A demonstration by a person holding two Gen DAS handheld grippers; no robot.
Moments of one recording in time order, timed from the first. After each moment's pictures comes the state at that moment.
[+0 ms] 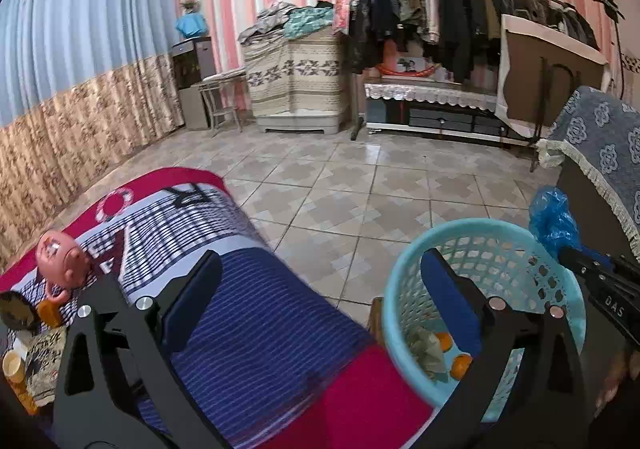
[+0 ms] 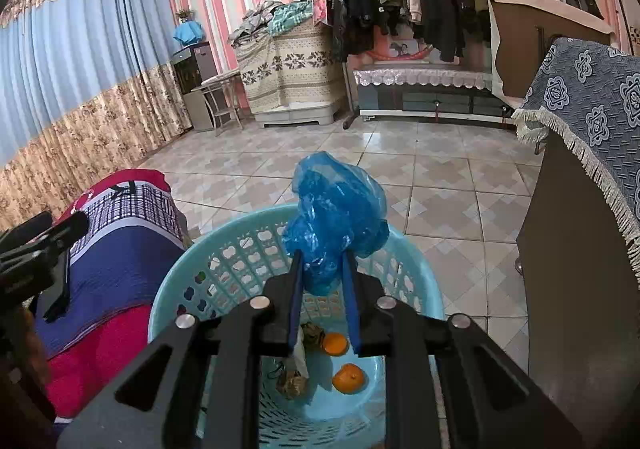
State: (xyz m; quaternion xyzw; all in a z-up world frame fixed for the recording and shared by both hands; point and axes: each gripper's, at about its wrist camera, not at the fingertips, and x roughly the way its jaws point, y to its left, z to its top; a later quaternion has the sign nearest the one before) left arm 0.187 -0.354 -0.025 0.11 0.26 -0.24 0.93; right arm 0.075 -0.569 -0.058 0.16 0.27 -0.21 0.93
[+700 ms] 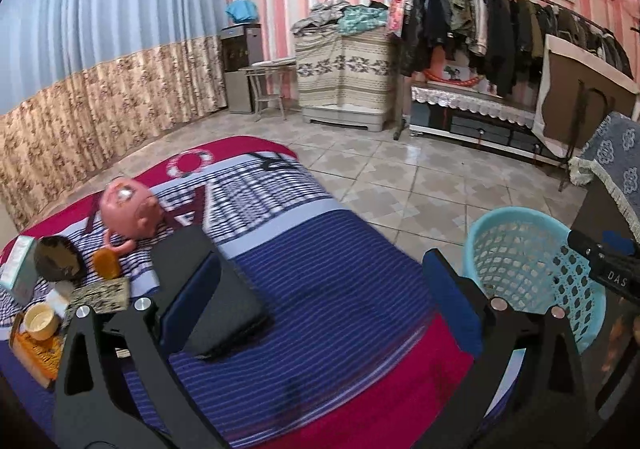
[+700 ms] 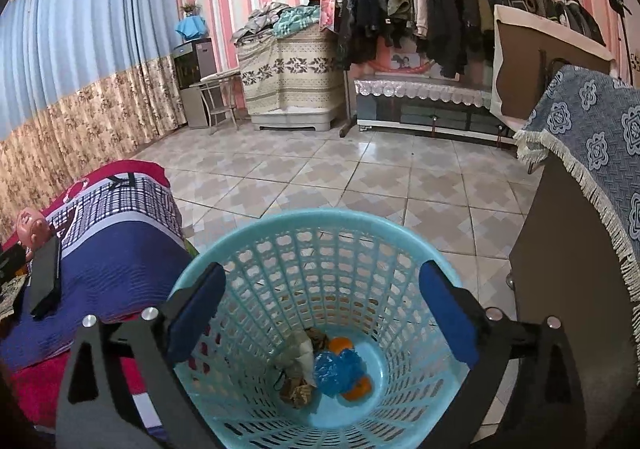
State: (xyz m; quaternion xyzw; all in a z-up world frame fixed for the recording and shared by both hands) left arm 0.180 -0.250 -0.026 0.07 0.27 -0.17 0.95; right arm 0.097 -0.532 -0.050 0.12 0.27 -0.22 0.93
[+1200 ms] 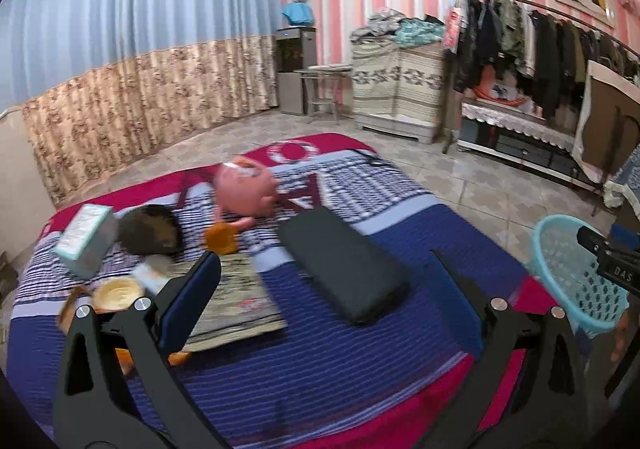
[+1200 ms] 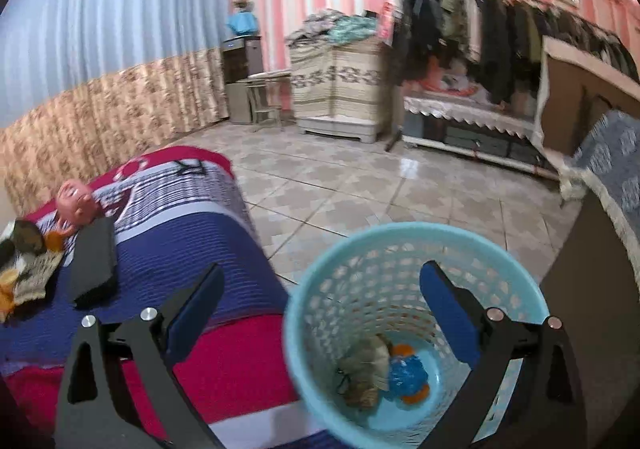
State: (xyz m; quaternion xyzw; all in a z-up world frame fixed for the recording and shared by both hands) left arm 0.169 -0.122 -0.017 0.04 0.26 -0.08 0.96; right arm 0.125 -0.431 -0.034 0.05 0.26 -0.15 0.95
